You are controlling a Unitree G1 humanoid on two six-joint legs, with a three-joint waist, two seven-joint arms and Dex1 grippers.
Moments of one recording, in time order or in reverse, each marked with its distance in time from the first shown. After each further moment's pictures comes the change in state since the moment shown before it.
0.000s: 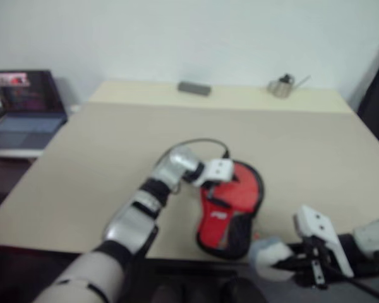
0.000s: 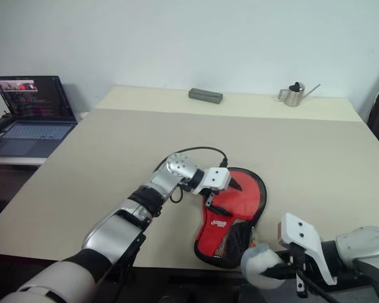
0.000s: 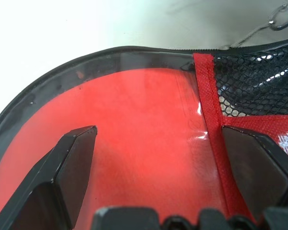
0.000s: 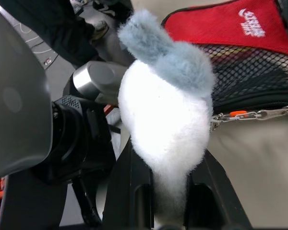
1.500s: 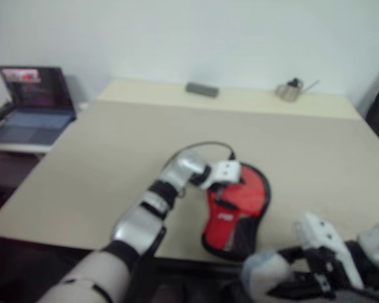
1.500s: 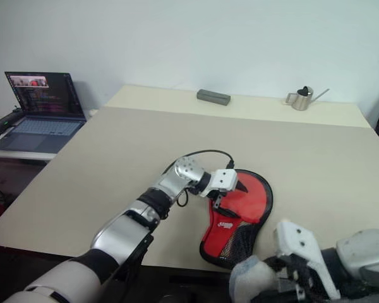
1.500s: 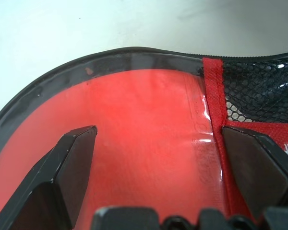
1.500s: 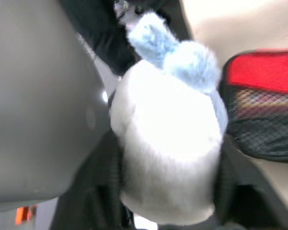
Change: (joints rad) left arm -0.005 -0.076 0.026 0.064 0.016 0.028 0.050; right arm -0.005 -0.118 -0.172 -0.026 0.371 0.001 -0.059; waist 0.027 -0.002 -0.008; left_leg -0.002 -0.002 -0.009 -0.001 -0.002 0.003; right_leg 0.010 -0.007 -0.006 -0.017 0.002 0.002
